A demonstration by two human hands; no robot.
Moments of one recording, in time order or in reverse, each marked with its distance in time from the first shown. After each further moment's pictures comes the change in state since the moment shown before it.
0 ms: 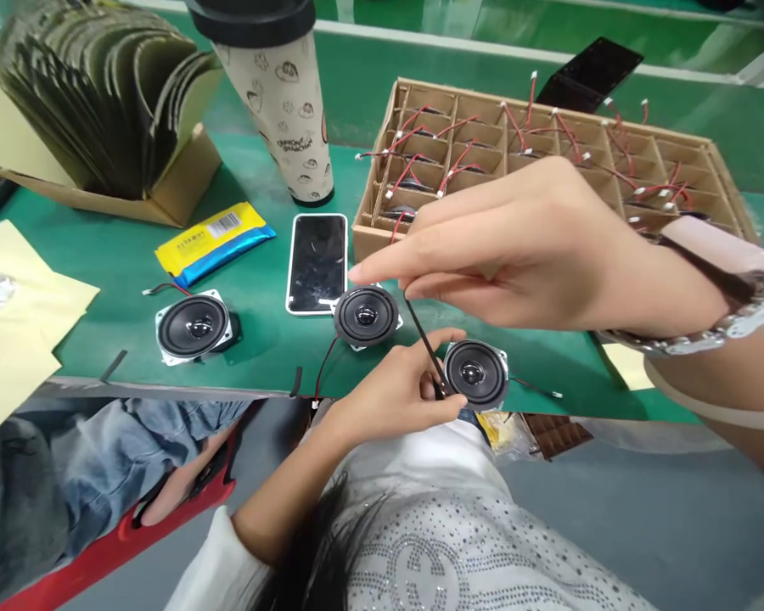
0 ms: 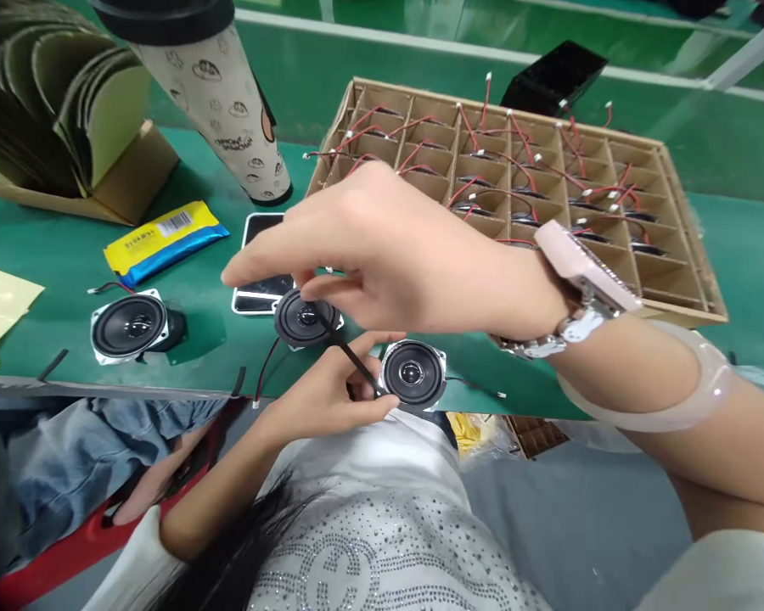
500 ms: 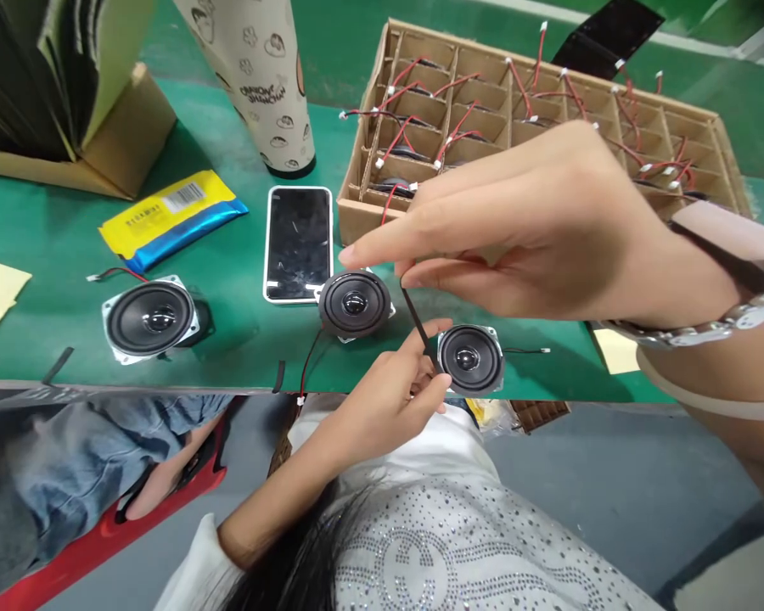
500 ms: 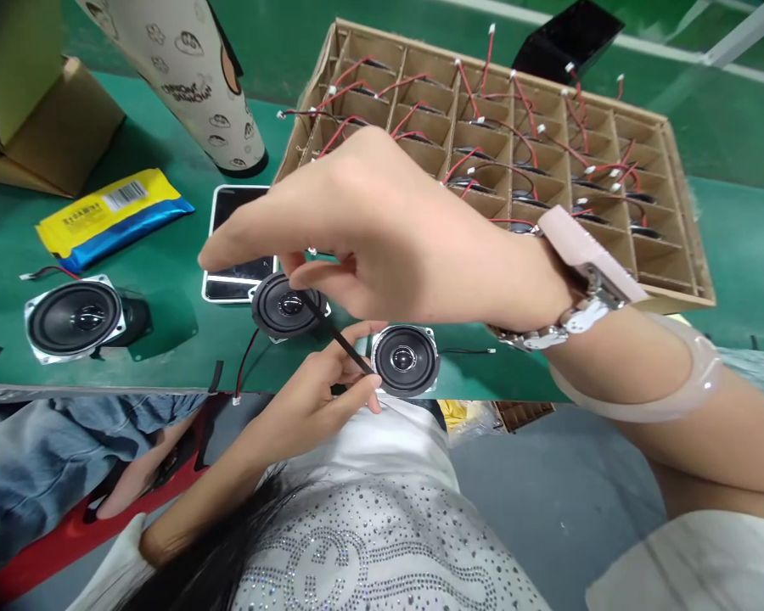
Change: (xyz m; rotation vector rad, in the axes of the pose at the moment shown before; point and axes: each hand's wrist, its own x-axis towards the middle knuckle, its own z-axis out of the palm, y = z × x) left_hand -0.010 -0.002 0.011 -0.105 0.057 -0.036; right_hand -0.004 0.000 0.005 -0.008 -0.053 0.118
